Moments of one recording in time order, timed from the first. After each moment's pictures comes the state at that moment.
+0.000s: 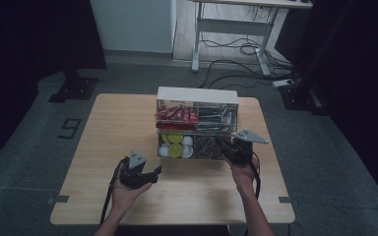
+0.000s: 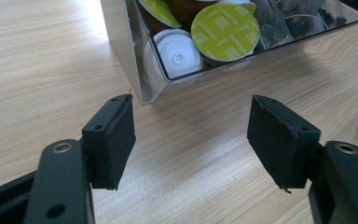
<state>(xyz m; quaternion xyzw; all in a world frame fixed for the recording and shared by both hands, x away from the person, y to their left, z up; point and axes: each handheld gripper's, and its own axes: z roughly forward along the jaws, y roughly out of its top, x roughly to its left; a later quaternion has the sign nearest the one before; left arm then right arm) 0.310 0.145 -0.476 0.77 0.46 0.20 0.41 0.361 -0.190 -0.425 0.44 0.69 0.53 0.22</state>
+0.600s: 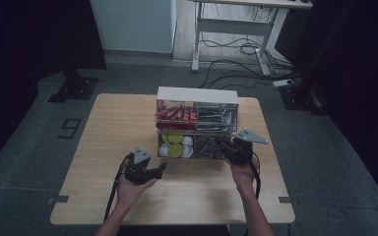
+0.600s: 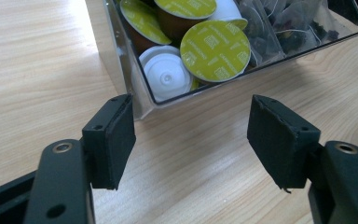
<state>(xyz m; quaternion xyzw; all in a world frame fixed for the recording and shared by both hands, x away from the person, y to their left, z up) 0.322 0.133 -0.472 0.77 0.45 0.19 0.41 0.361 -0.190 -0.425 0.44 0.69 0.53 0.22</state>
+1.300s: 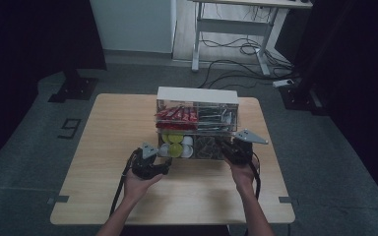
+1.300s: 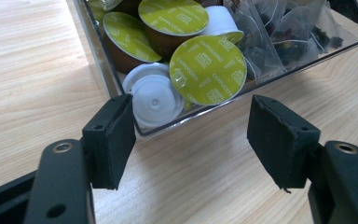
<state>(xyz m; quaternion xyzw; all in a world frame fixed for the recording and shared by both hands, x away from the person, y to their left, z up) 0.338 0.115 -0.472 0.77 0.45 0.20 0.41 0.361 -0.190 -0.426 0.44 0.69 0.53 0.22</state>
